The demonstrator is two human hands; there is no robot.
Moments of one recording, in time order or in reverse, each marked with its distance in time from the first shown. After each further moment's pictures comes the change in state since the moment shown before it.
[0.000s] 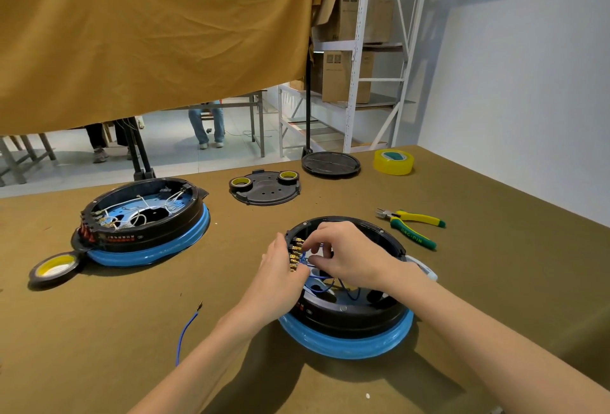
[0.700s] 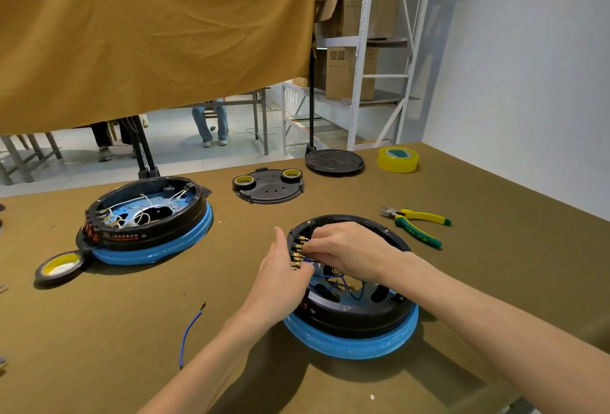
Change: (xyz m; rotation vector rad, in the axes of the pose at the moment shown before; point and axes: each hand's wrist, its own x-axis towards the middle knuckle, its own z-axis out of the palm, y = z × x) left_hand -0.003 0.000 0.002 -0.086 0.036 0.012; right_hand 0.007 0.006 -0.005 -0.312 -0.052 -0.387
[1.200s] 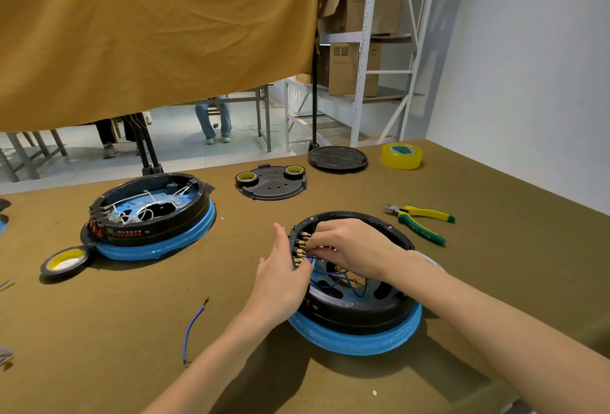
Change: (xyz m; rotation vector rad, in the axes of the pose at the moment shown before) left_hand -0.003 -0.004 0.000 -0.003 -0.006 -0.028; right_hand 0.001 0.002 0.004 0.064 -0.006 0.103
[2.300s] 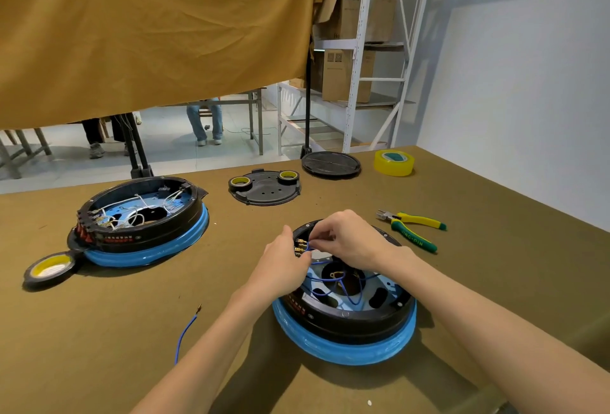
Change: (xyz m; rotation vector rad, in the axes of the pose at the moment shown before) left_hand 0.040 0.019 -0.005 0.238 -0.054 -0.014; right_hand 0.015 0.022 0.004 0.220 0.017 0.359
